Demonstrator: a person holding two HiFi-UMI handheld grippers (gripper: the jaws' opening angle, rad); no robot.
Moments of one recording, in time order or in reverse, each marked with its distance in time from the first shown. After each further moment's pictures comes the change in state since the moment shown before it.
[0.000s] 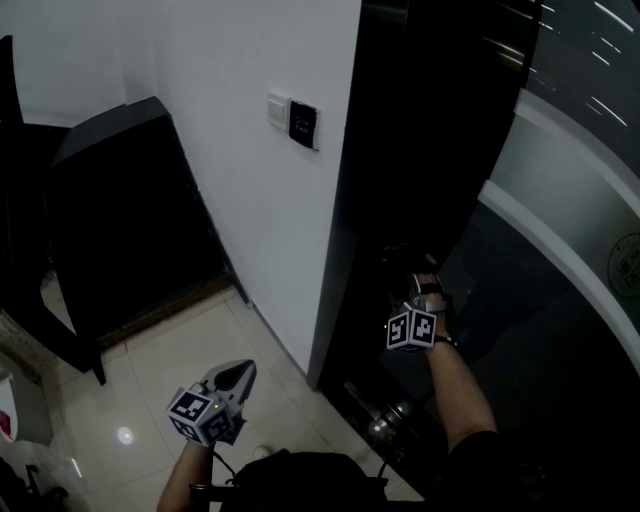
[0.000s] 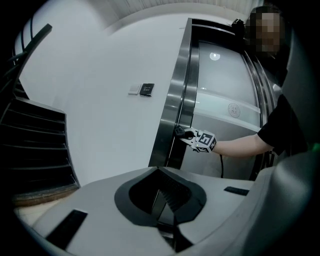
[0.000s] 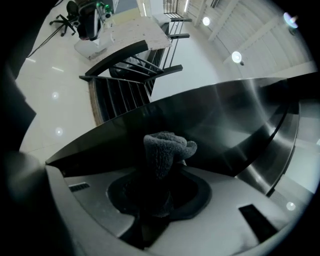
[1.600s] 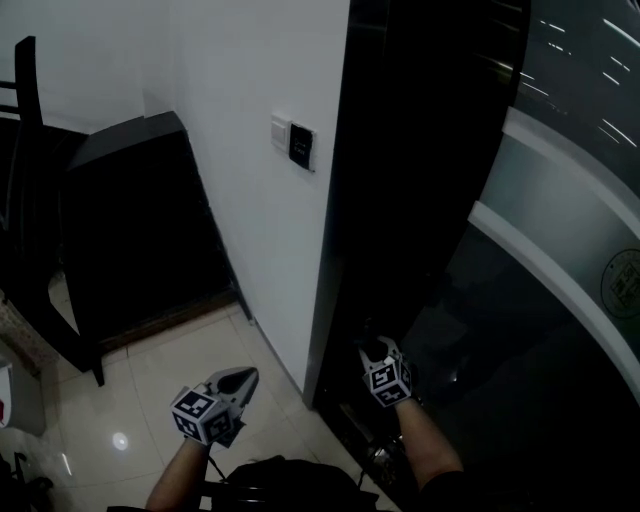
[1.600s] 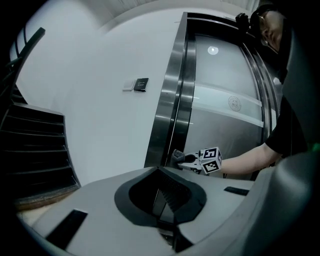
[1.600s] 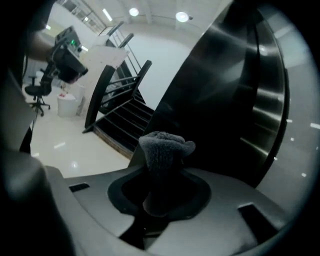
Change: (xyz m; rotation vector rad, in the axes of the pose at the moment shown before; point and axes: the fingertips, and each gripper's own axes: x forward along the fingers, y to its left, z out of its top) left arm 0.028 -0.019 -0.009 0.059 0.044 0.031; right arm -0.031 0.147 -0.024 0.678 0.014 0.337
